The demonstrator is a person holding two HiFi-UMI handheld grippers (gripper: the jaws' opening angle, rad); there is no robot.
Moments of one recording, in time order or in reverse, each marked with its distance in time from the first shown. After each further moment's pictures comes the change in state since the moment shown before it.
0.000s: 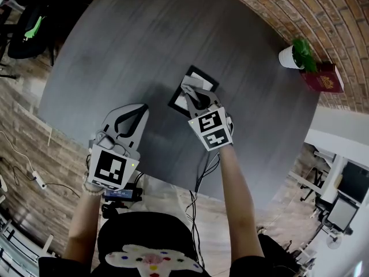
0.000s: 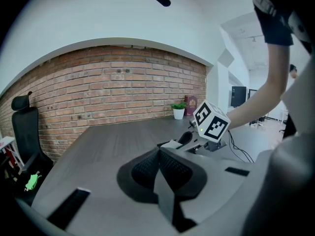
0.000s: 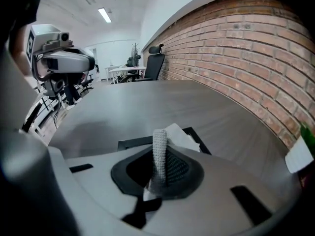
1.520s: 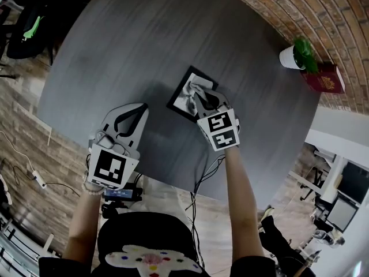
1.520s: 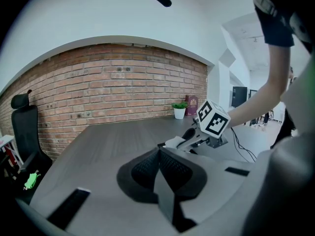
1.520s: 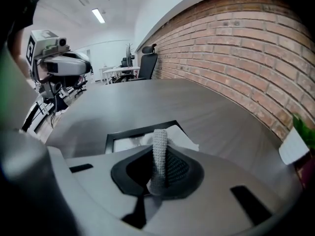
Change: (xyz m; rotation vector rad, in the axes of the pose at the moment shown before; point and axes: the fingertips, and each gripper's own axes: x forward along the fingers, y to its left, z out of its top) left arm 0.007 0.004 0.000 -0.001 0.005 -0.002; right arm -0.011 -0.027 -0.013 0.049 0.002 -0.047
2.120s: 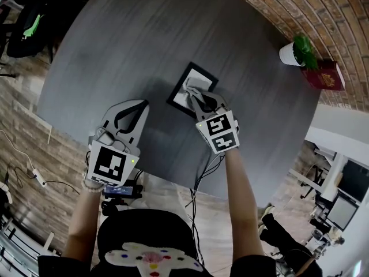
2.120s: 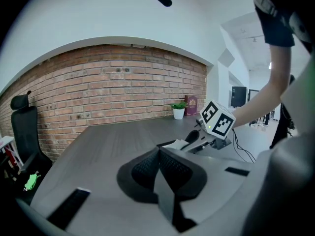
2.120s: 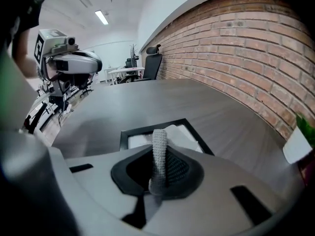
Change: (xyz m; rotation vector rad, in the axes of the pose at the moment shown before) left arm -0.001 -0.003 0.006 0.021 -0.010 -0.005; right arm -0.009 0.020 -0.005 -0.015 -0.003 0.051
